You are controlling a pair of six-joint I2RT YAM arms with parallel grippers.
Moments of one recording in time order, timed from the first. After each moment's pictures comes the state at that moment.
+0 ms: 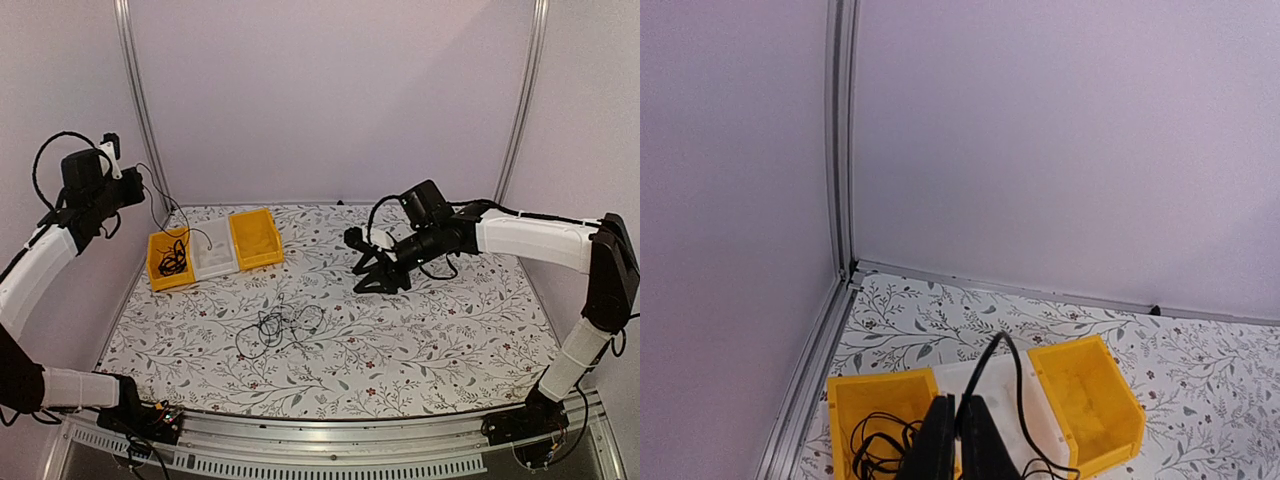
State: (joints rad) left arm 0.02 1.12 1.05 -0.15 -0.04 -0.18; right arm 0.69 1.68 1.26 -0.44 -0.63 -0.67
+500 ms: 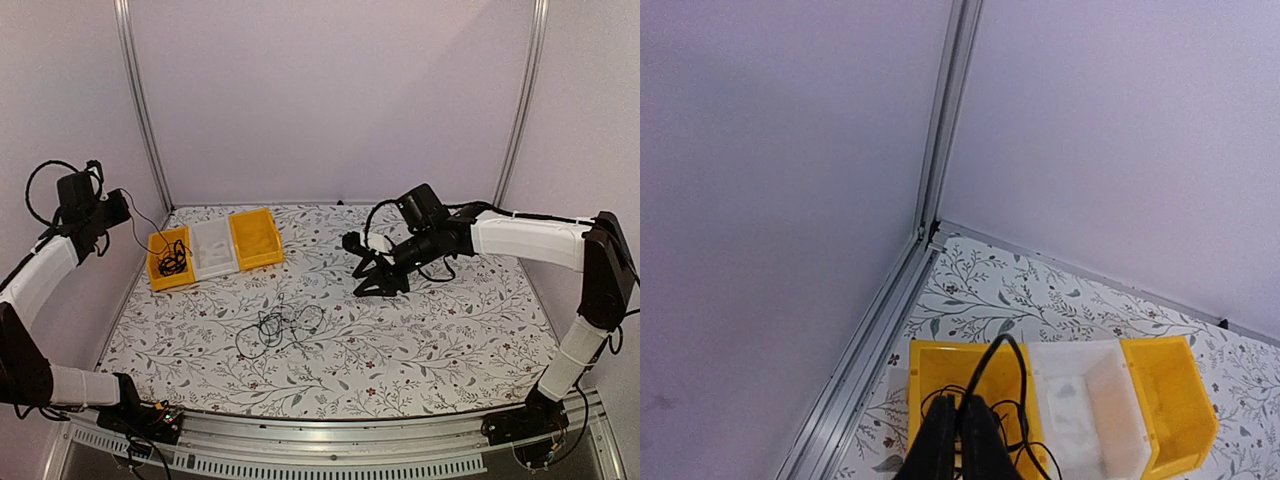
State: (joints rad) left arm 0.19 1.14 0.92 -0.09 -0.04 -0.22; right arm 0.69 1.70 1.26 -0.45 -0.61 -0.67
